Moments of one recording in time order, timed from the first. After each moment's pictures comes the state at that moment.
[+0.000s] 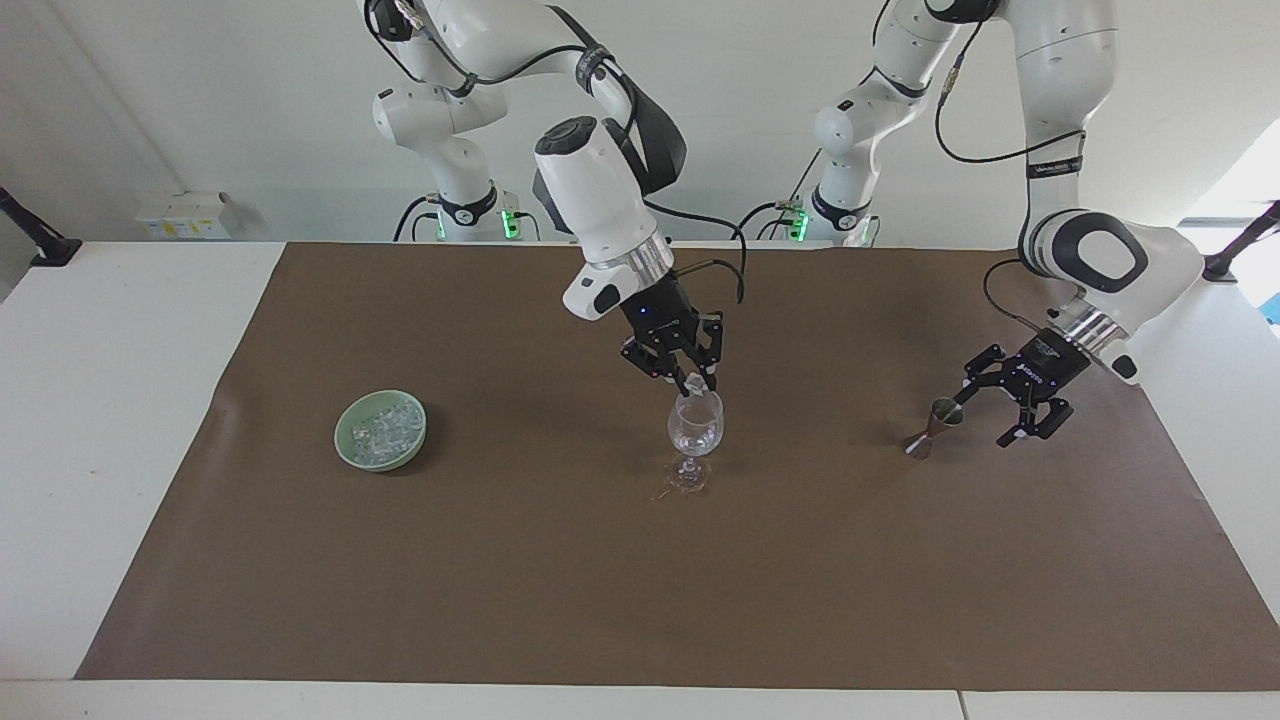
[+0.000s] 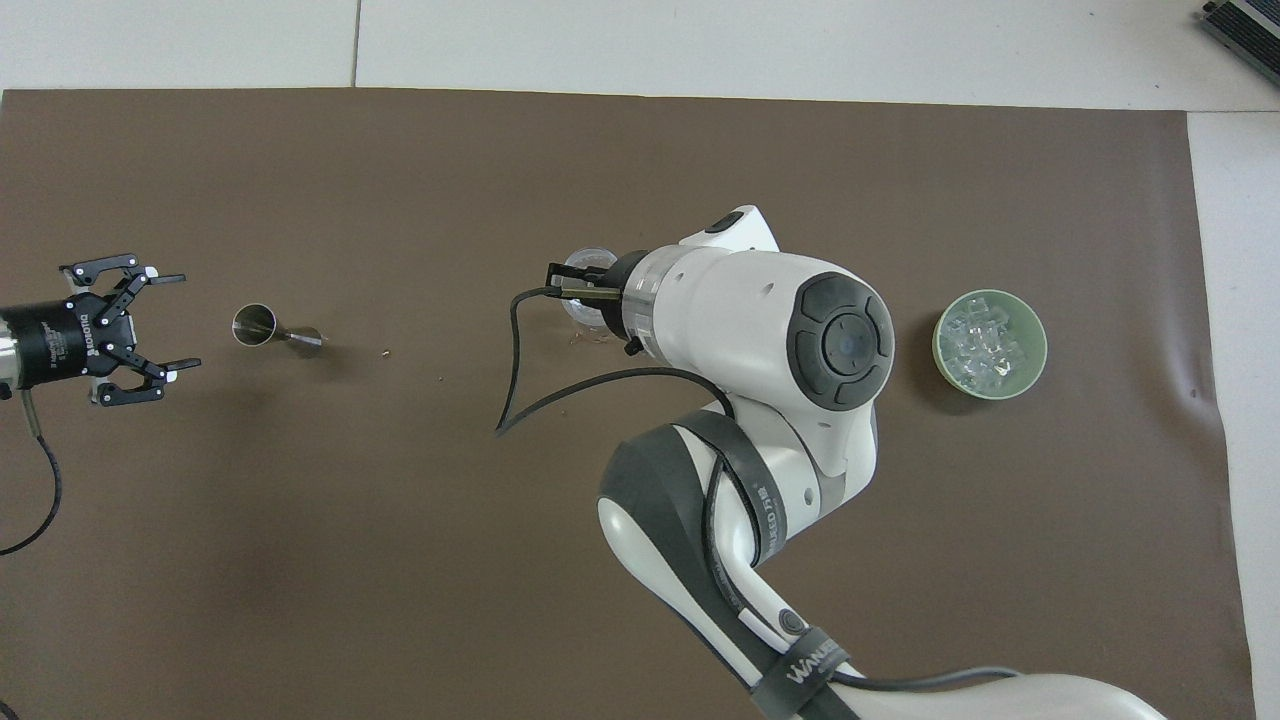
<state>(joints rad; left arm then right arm) 0.55 0.11 -0.33 -2.10 -0.76 2.28 -0.73 0.48 0.29 0.11 -1.70 0.28 2.52 0.53</state>
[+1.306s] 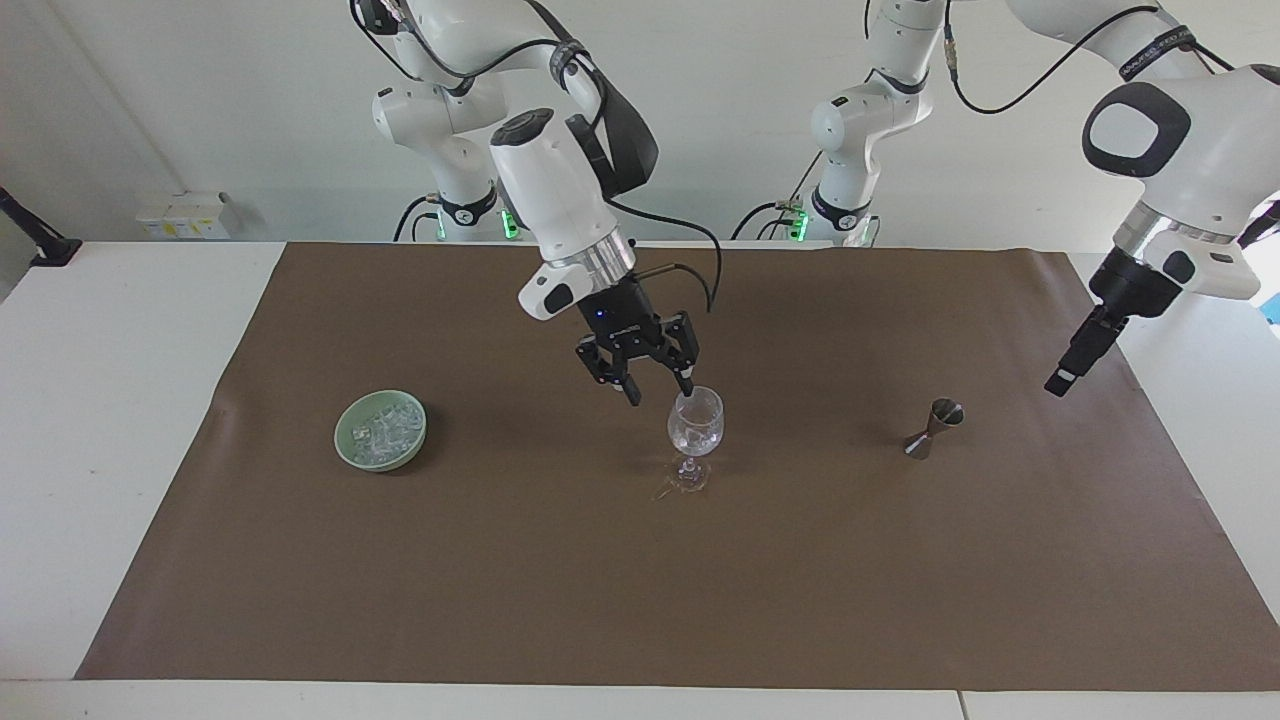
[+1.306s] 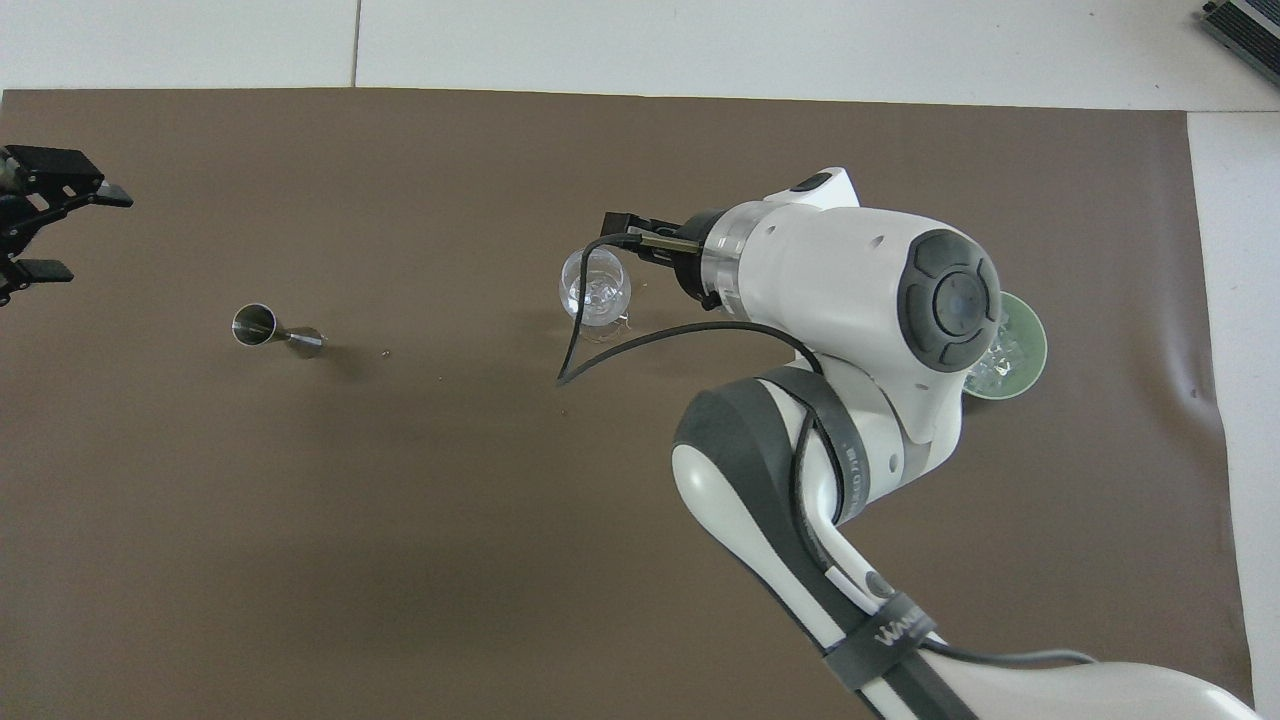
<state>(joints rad) 0.38 0.05 -0.32 -1.72 -0.17 2.02 -0.49 0.36 0.24 0.09 -1.71 0.27 2.43 0.48</state>
